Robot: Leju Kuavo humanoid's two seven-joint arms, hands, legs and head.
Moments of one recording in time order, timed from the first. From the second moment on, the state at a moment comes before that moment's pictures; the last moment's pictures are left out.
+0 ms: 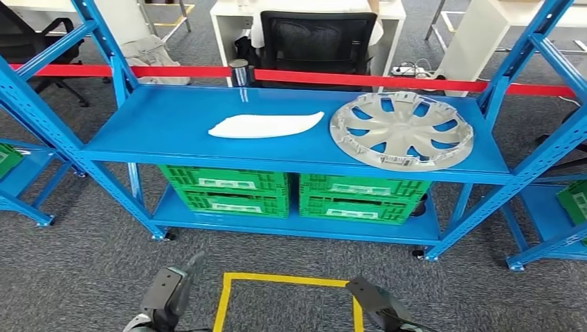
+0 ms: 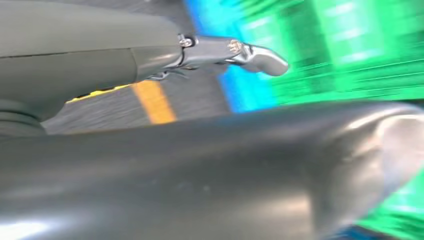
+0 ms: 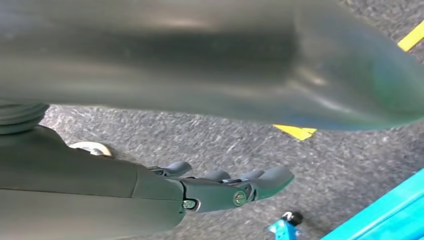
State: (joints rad) left arm -0.17 0.02 -0.54 -0.40 0.19 0.07 -0.59; right arm -0.08 0.00 0.45 -0.30 0.07 -0.26 -0.25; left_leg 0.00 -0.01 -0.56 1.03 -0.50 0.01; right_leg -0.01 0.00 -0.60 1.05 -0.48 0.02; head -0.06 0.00
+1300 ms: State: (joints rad) left arm -0.08 0.10 -0.45 -1.54 -0.37 0.07 -0.49; right arm -0.08 0.01 0.48 -0.30 0.07 -0.26 -0.25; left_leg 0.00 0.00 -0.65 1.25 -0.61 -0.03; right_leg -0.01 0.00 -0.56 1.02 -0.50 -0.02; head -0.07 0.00
